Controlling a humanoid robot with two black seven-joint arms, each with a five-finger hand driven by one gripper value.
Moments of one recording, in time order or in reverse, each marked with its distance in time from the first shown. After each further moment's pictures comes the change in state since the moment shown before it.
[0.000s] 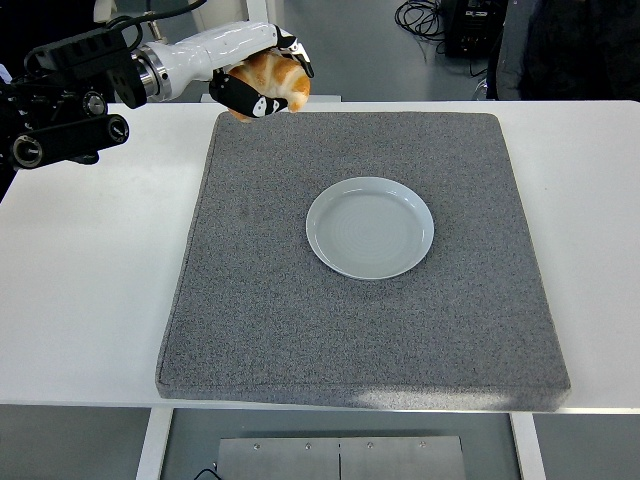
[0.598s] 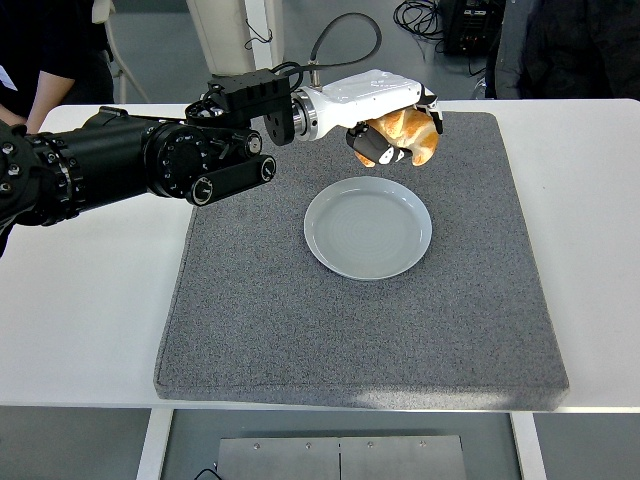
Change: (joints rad) left arm 0.090 -0.414 -0.015 0.289 0.017 -0.004 -0.024; right arm 0.000 0.000 0.000 0.000 -0.001 0.000 0.000
